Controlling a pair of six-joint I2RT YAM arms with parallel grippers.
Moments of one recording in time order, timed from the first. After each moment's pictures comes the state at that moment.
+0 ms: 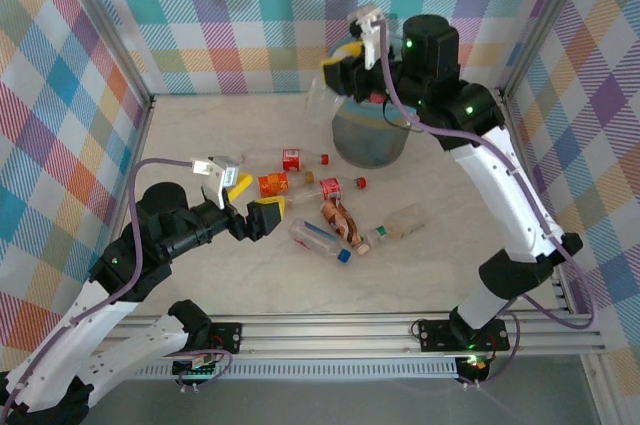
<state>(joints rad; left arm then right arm) -0.69 0.68 0.99 -0.53 0.14 -0.31 0.61 1.65 2.20 -0.74 -0.19 -0.02</state>
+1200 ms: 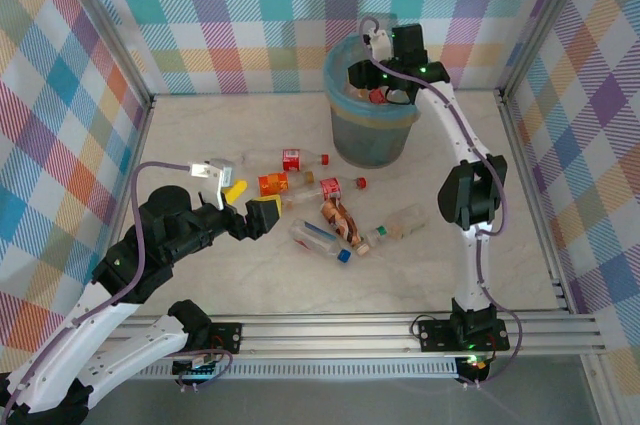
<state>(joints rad) -0.69 0.67 0.95 -0.56 0.07 -0.38 0.30 2.24 2.32 -0.65 -0.39 0.00</state>
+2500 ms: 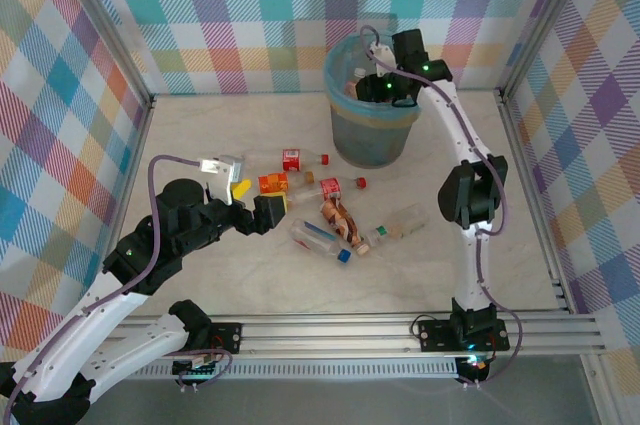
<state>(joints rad) -0.69 0.72 0.95 -0.55 0.04 -0.39 0.28 2.25 2.36 -0.92 -0.33 -0.04</state>
